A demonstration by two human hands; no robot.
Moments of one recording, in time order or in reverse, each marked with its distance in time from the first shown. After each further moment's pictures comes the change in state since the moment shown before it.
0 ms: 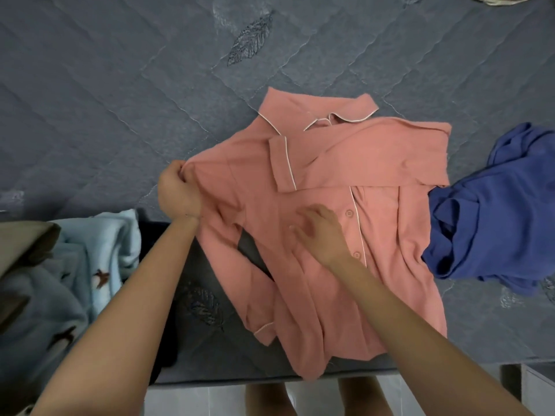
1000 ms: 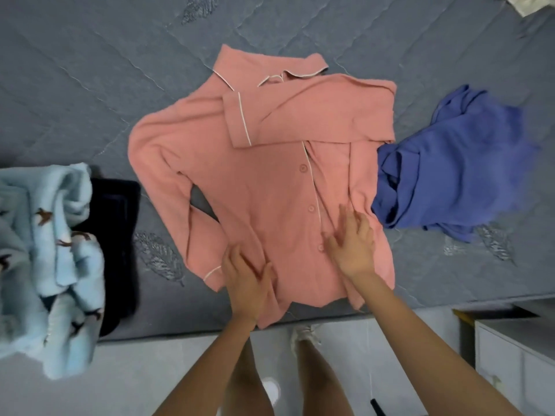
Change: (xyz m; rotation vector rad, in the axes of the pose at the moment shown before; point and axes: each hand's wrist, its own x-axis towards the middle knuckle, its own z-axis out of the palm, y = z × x) left_hand -0.310 -0.079 0.057 0.012 -0.401 0.066; right_hand -0.139 0.113 -0.043 -0.067 0.125 0.341
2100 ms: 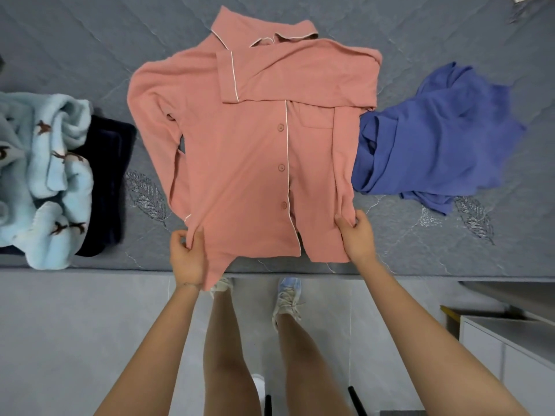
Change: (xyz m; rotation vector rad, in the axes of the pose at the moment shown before) left_hand -0.061 -0.034 -0.030 -0.396 0.327 -0.262; right_hand -0.040 0.091 -0.022 0.554 -0.004 0.136
